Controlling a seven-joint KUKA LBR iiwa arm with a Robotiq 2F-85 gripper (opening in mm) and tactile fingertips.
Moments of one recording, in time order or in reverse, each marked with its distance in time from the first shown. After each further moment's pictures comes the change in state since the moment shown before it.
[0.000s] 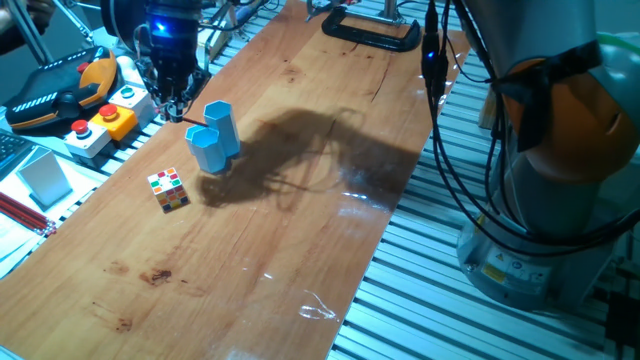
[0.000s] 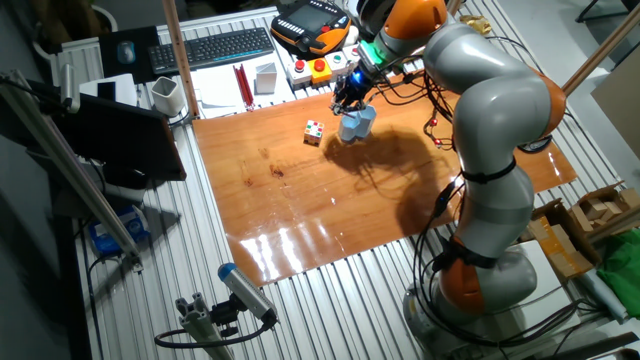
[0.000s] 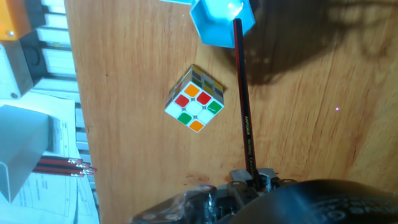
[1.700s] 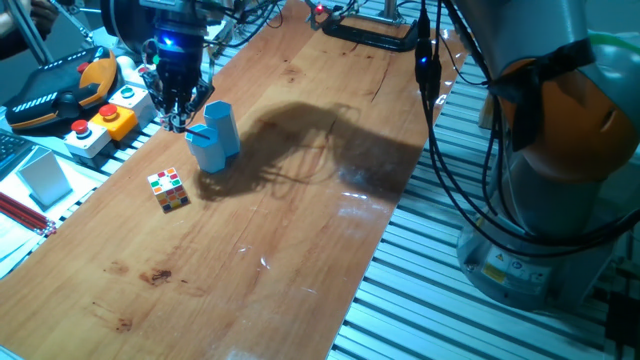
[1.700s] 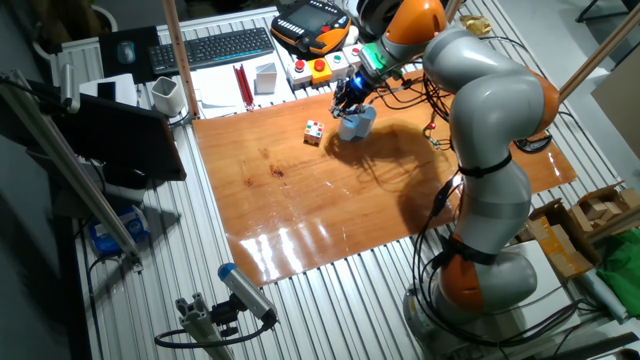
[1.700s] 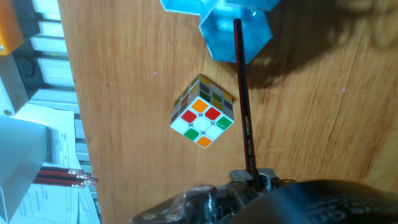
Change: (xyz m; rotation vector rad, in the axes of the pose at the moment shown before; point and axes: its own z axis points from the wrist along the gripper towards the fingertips) arm -0.025 0.008 0.024 -0.006 0.047 0.000
